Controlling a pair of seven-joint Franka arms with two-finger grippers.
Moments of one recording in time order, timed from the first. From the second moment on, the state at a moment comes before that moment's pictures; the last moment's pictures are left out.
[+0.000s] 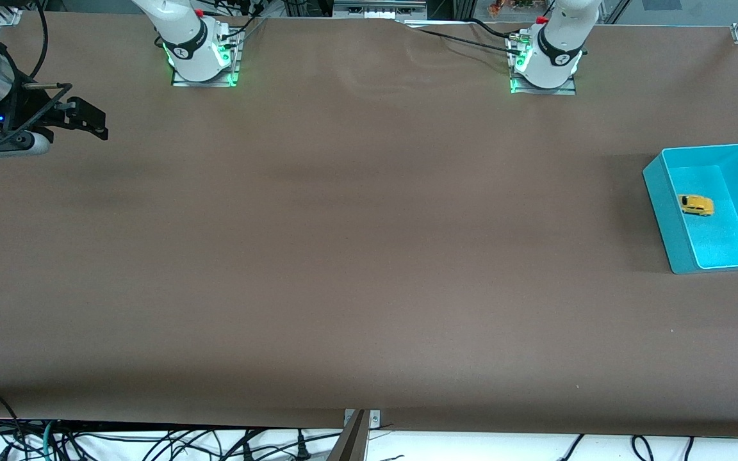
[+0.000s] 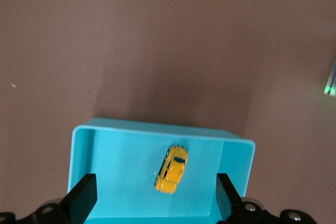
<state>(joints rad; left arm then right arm) 0.74 0.32 -0.45 -1.57 0.19 1.65 1.54 -0.09 -0.06 0.15 -1.70 0.00 1.53 -0.02</state>
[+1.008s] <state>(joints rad) 0.28 0.21 -0.46 -1.46 0.10 1.52 0.41 -0.09 -0.04 0.15 -1.67 0.00 1.53 -0.13</state>
